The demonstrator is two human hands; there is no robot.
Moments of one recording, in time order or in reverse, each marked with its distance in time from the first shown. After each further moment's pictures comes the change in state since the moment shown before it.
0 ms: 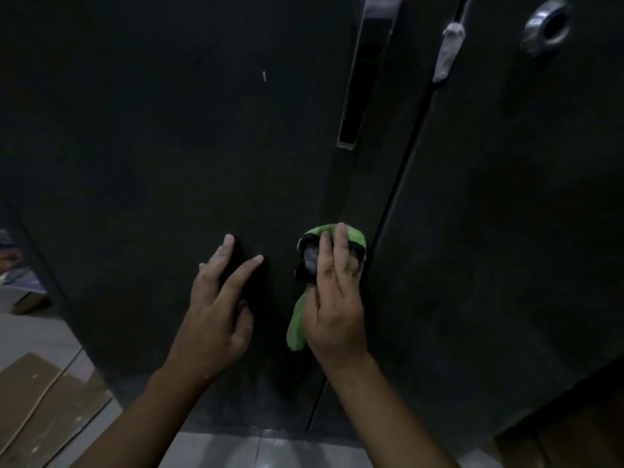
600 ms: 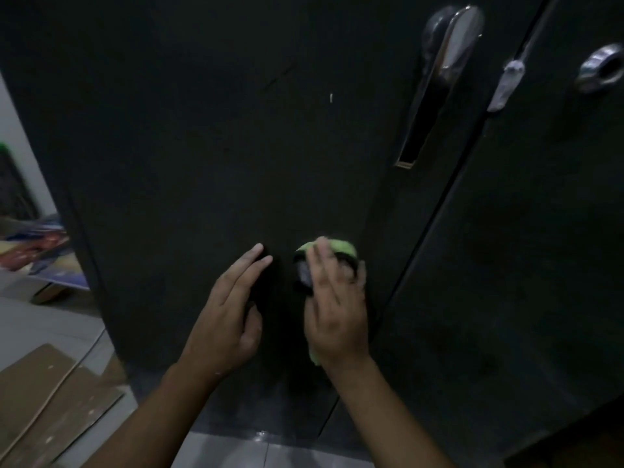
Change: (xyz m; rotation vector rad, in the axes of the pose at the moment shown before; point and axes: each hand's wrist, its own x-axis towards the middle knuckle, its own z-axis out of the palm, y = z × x) left_hand -0.002 -0.019 -0.026 -0.102 0.026 0.030; right_hand 0.000 -0.023 0.031 -0.110 -0.047 -0.132
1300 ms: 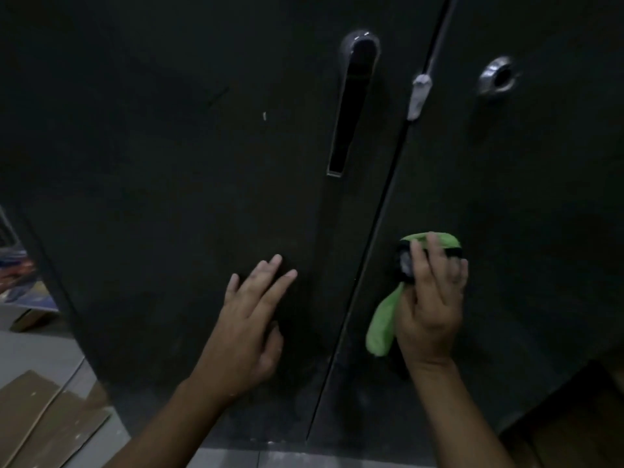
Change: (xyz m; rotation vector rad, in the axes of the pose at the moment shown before) left_hand 0.010 0.055 0.024 0.099 -0.228 0.063; right_hand -0.006 0.112 -0.096 -0.190 0.281 0.138
